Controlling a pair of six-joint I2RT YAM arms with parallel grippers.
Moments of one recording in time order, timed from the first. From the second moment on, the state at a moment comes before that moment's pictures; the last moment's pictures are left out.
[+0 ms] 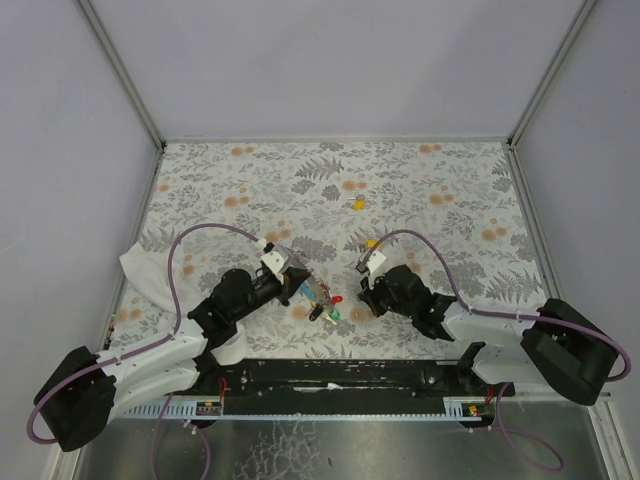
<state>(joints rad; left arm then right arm) -0.77 0.89 0.23 0.51 0.11 -0.08 0.86 1.23 0.35 0.27 -0.01 0.08</state>
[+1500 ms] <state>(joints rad) -0.77 0.89 0.23 0.51 0.09 -0.08 0.86 1.49 0.80 -0.40 0.06 0.32</state>
